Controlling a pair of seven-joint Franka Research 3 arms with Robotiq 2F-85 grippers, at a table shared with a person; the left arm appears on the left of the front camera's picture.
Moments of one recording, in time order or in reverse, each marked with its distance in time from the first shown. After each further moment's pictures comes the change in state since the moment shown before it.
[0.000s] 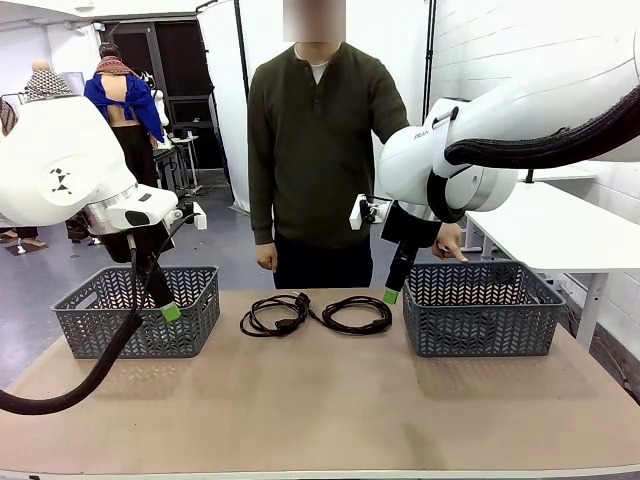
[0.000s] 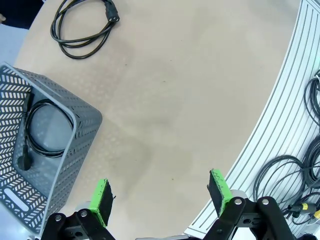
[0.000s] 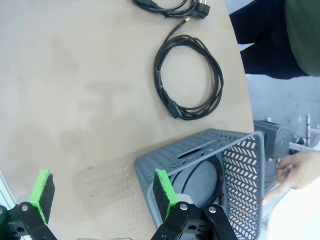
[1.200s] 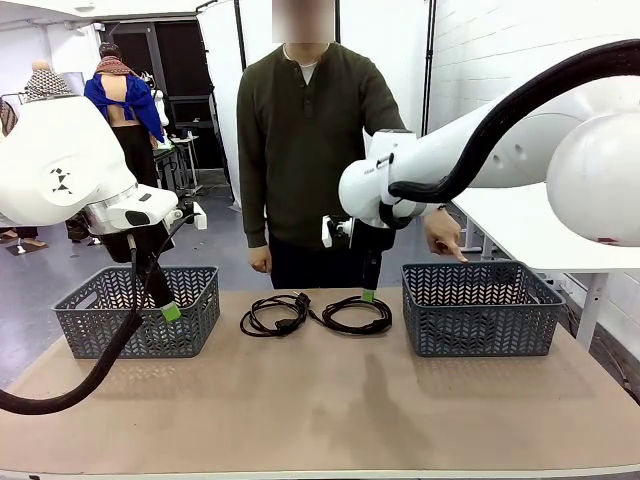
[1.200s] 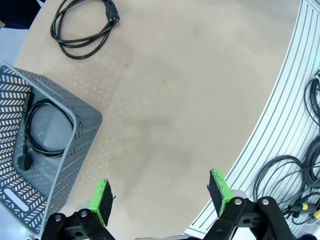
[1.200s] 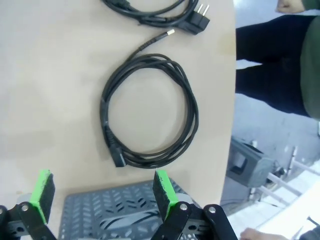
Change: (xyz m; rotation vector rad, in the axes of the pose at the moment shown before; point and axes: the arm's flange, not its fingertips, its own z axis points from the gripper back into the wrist) left arm 0.000 0.000 0.000 -0.001 0.000 0.000; right arm 0.077 -0.097 -0.094 0.012 0.126 0.221
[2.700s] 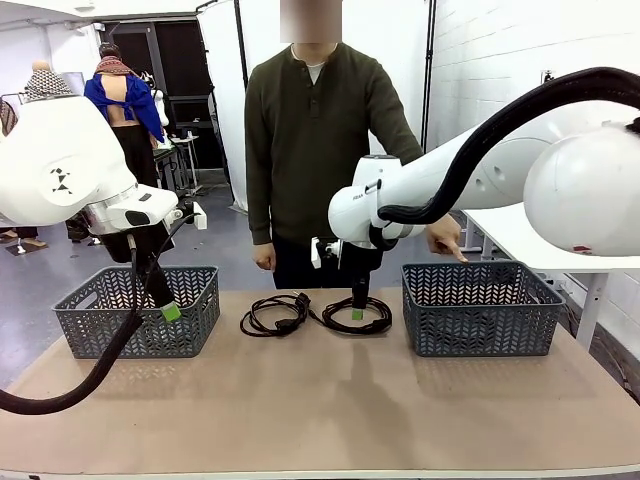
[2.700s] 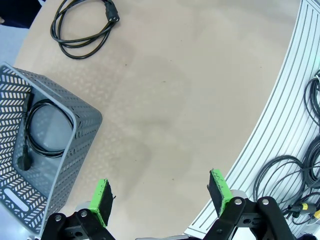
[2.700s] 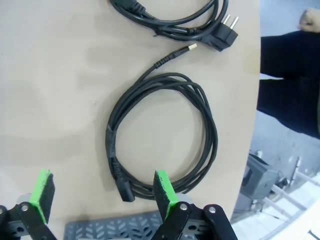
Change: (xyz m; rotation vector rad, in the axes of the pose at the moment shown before) left arm 0.000 0.000 0.000 0.000 0.000 0.000; right arm 0.017 0.001 -0.047 0.046 -0.001 0.041
